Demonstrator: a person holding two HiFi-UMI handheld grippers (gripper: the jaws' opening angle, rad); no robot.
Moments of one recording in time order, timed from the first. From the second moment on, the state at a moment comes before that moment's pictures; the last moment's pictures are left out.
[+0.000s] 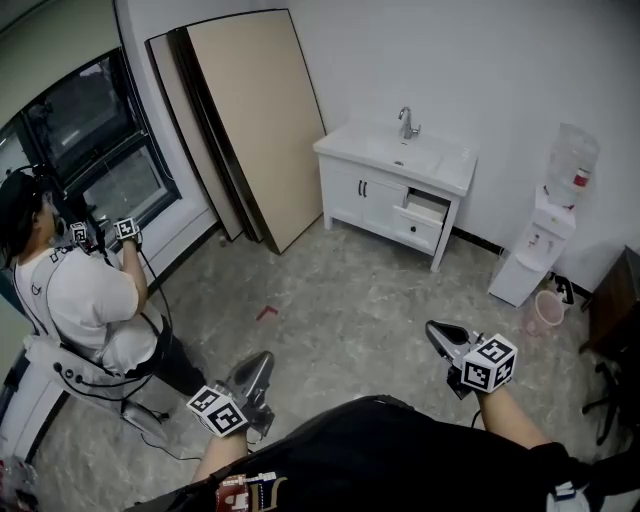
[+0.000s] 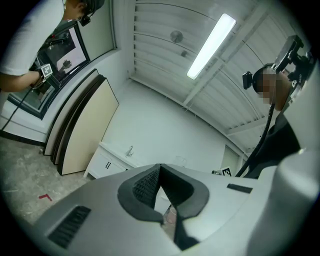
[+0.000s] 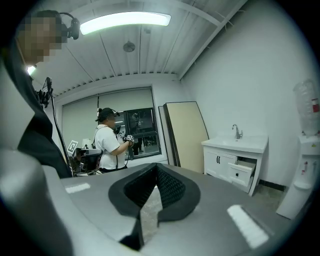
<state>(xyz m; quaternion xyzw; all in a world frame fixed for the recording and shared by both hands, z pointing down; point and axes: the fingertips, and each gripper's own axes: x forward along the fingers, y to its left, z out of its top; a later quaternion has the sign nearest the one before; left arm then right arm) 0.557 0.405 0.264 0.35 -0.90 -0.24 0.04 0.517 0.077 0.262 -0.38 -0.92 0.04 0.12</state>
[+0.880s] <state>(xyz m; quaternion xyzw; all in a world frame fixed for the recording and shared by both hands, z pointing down) 0.303 0.535 0.247 0.42 -0.88 -0.21 0.04 0.305 0.189 0.238 -0.30 -0.95 0.04 0.09</state>
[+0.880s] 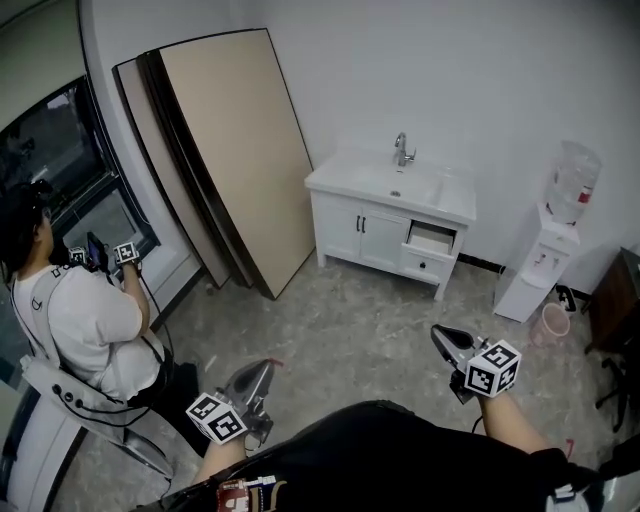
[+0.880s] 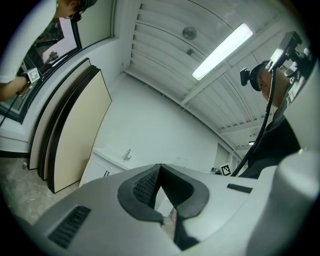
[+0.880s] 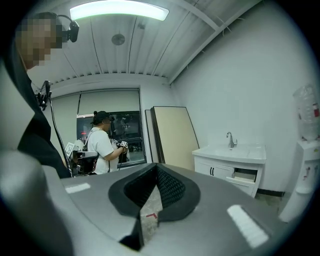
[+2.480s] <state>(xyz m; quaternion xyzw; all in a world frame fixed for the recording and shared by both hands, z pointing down) -0.097 0.412 0.243 0.35 -0.91 -0.23 0.05 -0.141 0.067 0.256 -0.36 -0.92 0.06 0.12</state>
